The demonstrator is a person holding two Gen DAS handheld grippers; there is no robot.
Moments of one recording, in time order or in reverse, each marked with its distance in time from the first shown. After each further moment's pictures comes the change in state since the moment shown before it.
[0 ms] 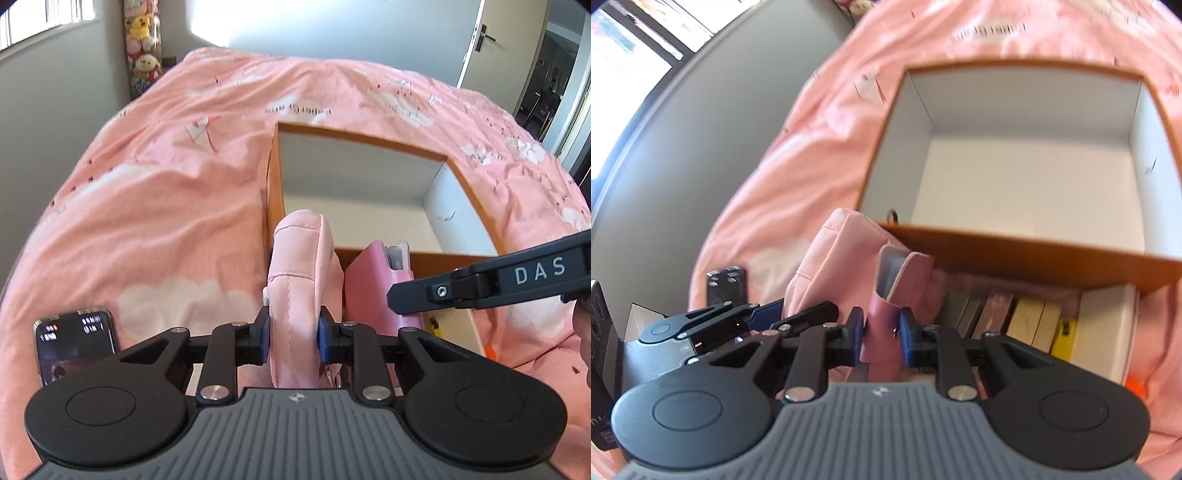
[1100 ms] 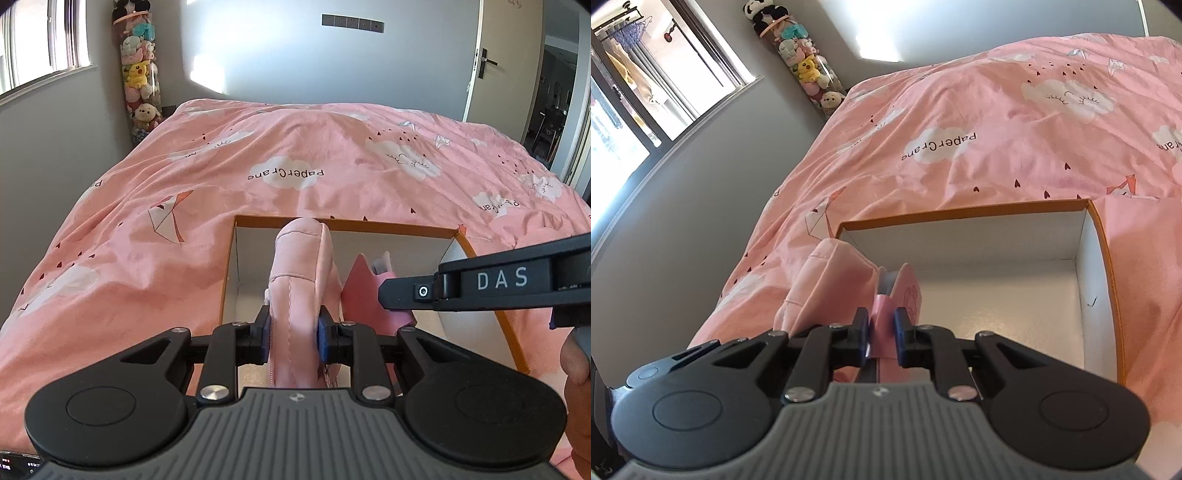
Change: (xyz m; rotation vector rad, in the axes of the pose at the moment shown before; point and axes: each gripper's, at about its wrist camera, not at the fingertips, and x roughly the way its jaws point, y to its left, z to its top) left arm 0.069 -0.054 0.077 0.034 -0.141 0.061; right arm -0.013 -0.060 0.086 0.057 -0.266 -0.086
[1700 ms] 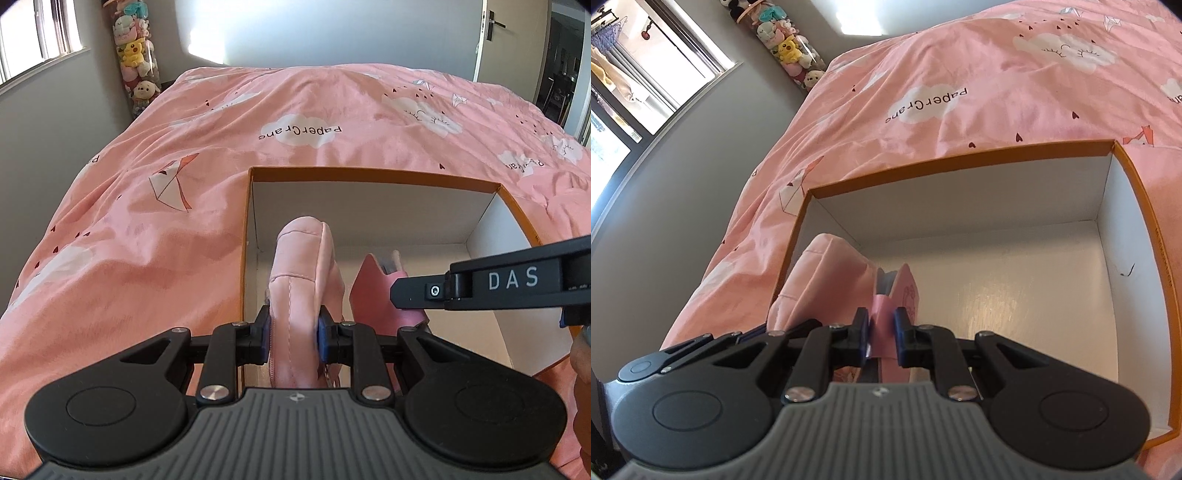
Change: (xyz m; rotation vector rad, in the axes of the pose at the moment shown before) left arm 0.046 0.017 -0.014 0.053 0.113 0.032; right arm 0.060 -0.017 -0.014 0.077 0.072 0.000
